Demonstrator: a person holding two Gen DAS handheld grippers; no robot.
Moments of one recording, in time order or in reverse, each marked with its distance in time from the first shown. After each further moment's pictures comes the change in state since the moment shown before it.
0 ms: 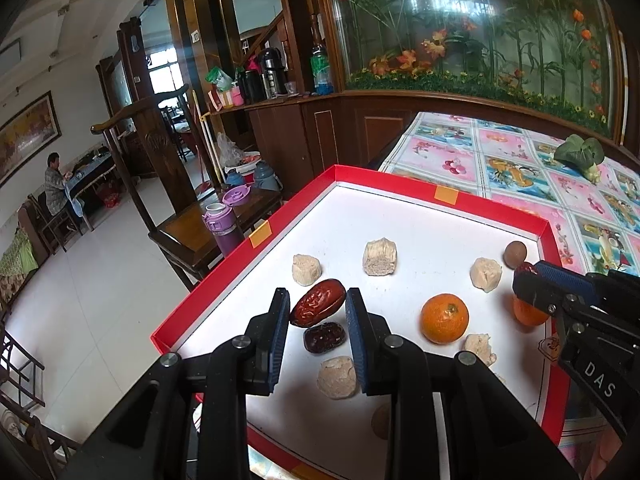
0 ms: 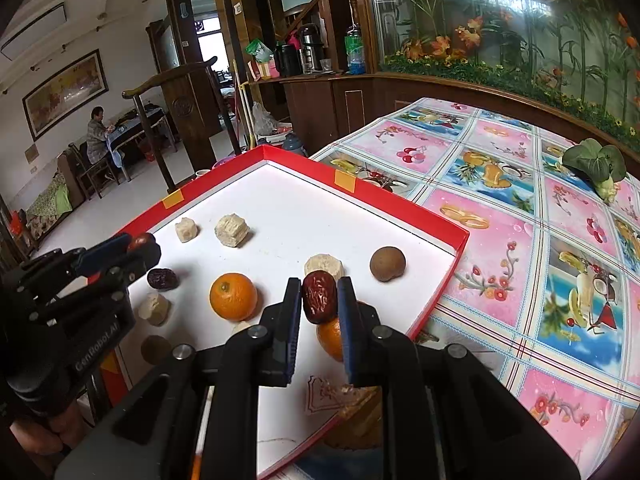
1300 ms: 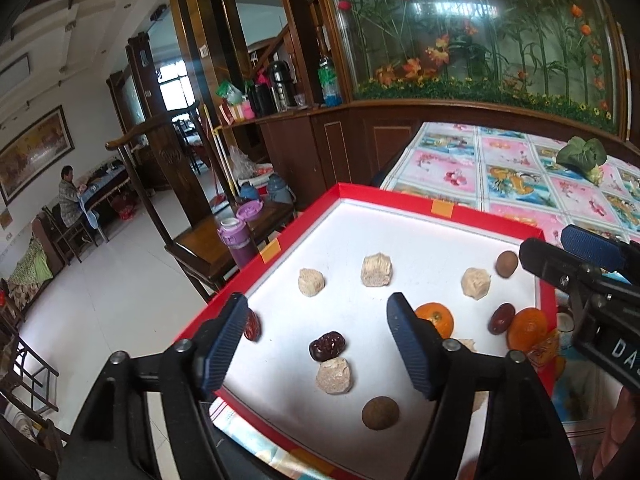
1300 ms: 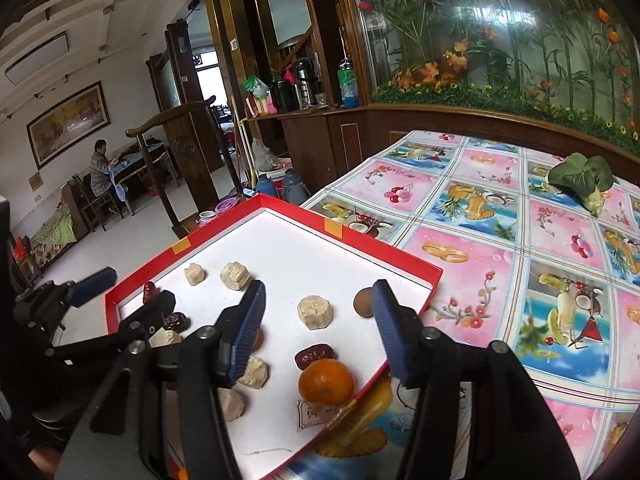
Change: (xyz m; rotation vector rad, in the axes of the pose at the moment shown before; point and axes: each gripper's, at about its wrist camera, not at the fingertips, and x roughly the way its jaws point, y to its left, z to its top) left arm -0.029 -0.006 0.007 0.020 -0.045 0.064; right arm -0.034 -0.013 0.011 0.042 -0.131 0.011
